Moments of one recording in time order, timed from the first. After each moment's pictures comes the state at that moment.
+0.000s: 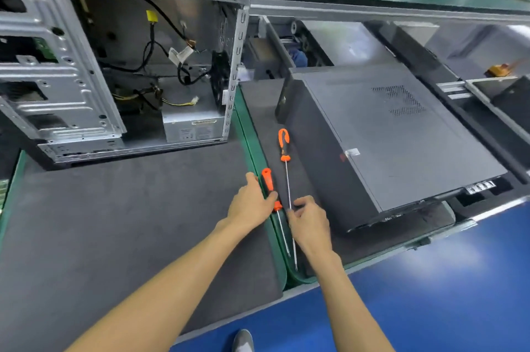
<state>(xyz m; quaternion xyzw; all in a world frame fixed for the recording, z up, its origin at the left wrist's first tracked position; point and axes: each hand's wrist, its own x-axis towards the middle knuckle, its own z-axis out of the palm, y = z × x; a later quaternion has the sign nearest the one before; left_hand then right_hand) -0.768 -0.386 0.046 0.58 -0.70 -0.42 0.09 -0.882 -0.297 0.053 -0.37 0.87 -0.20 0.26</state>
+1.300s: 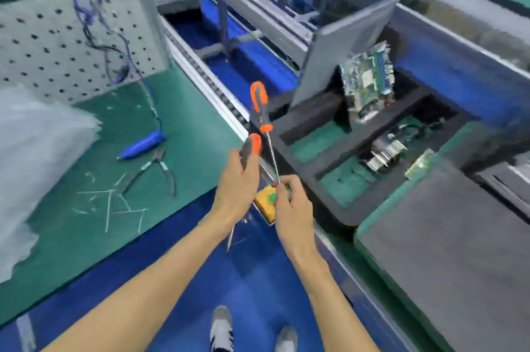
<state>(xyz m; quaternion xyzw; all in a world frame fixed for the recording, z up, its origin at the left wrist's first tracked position) -0.184 -0.090 0.087 0.80 -0.12 -0.22 0.54 -0.294 -0.140 0.067 -0.71 0.36 -0.23 0.56</state>
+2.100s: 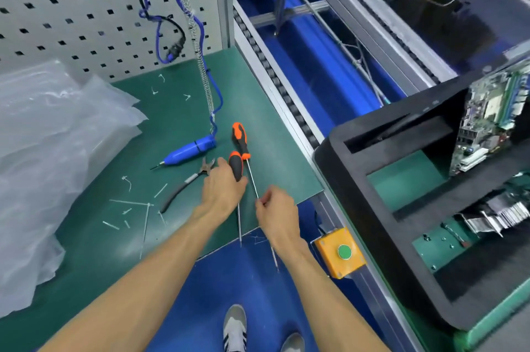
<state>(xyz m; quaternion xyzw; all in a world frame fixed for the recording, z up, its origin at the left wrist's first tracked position) 0.010 -0.040 -0.036 0.94 -0.07 -0.21 0.26 -0.092 -0.121 -0.046 -0.86 0.37 0.08 0.35</state>
